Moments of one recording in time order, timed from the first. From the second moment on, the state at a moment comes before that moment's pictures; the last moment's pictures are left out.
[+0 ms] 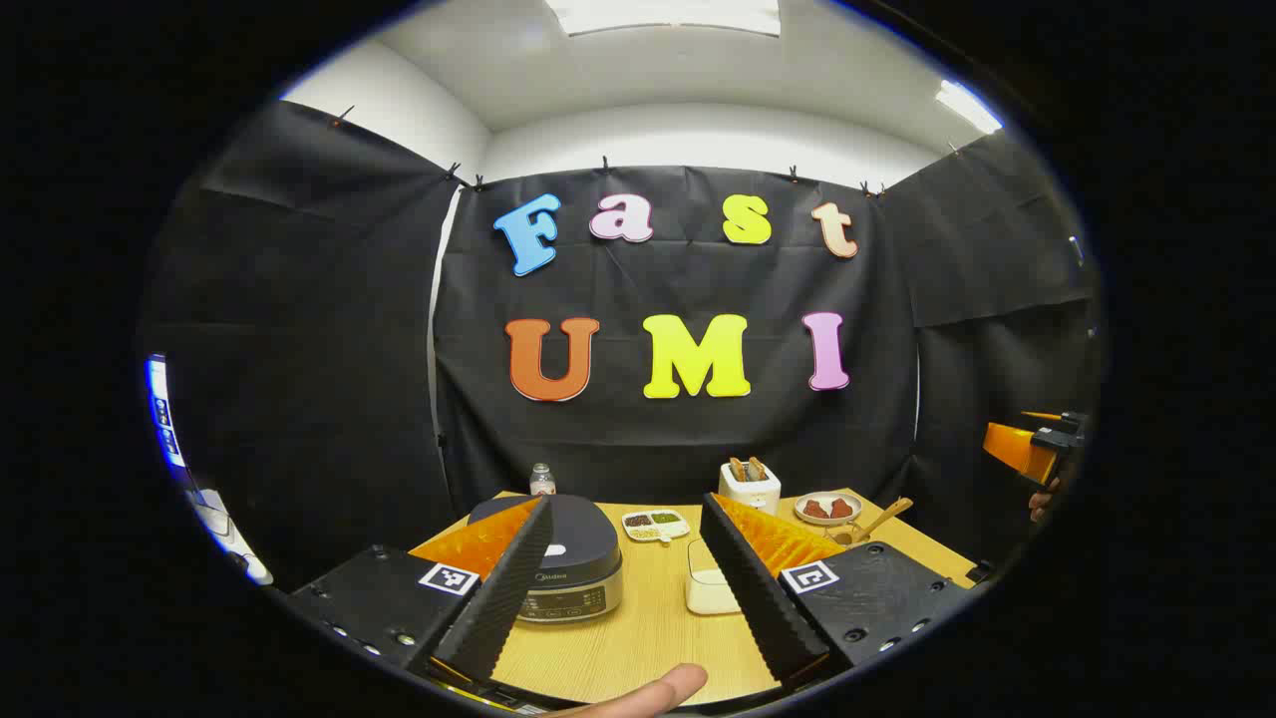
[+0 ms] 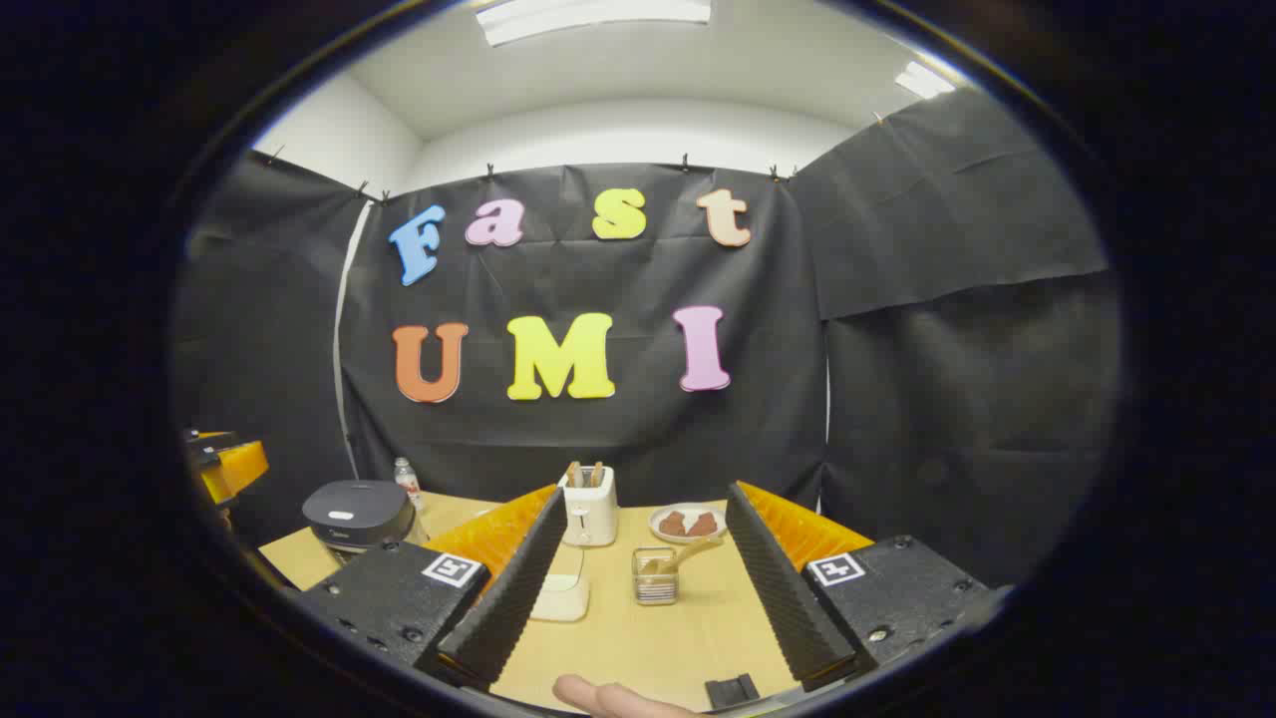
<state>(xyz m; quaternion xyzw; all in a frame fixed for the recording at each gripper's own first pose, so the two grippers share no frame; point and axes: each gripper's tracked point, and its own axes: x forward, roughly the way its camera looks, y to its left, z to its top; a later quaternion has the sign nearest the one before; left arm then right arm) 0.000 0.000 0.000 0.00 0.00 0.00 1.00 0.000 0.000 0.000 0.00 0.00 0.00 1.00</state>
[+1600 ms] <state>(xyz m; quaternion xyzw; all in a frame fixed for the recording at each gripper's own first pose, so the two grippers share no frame) 0.094 0.060 -0.070 0.00 0.13 0.05 0.99 0.023 0.000 -0.036 0.00 0.00 0.04 1.00</state>
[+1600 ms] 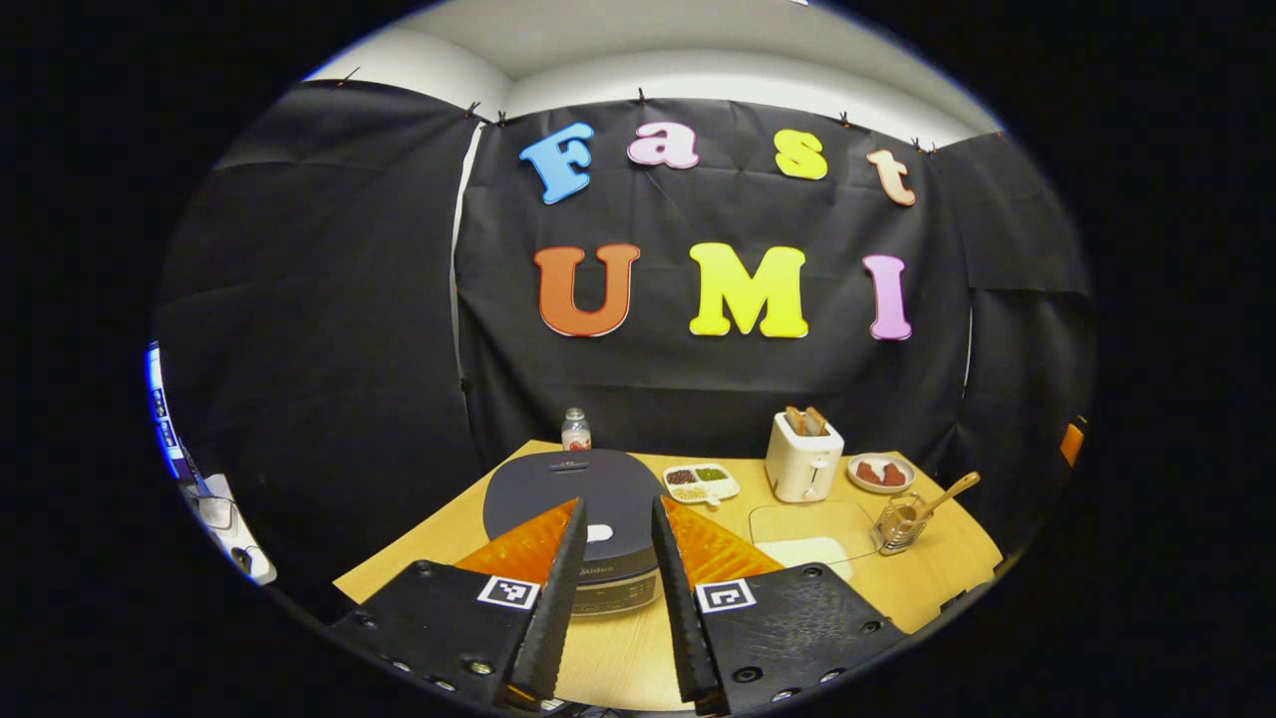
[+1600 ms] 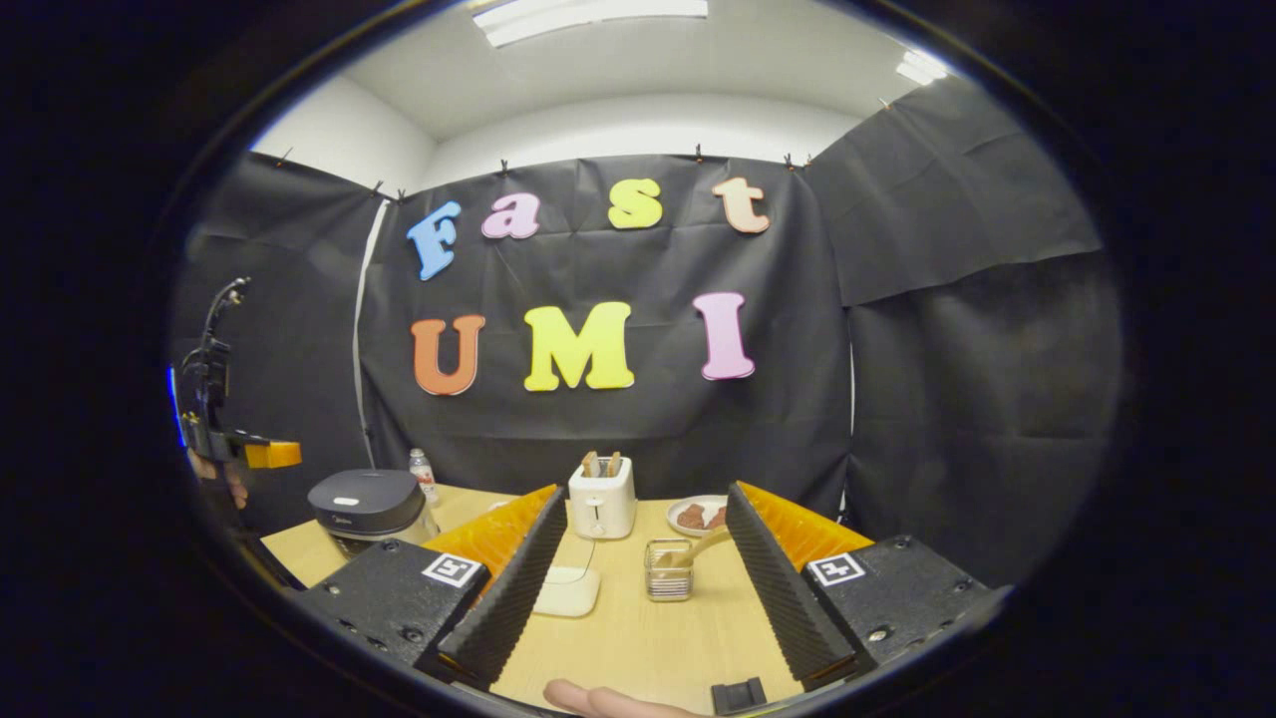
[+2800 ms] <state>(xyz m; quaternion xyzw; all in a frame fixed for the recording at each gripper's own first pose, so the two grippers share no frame) 0.175 0.101 -0.182 -0.04 0.31 0.11 0.94 0.049 -0.027 -0.094 0.00 0.04 0.03 1.00</state>
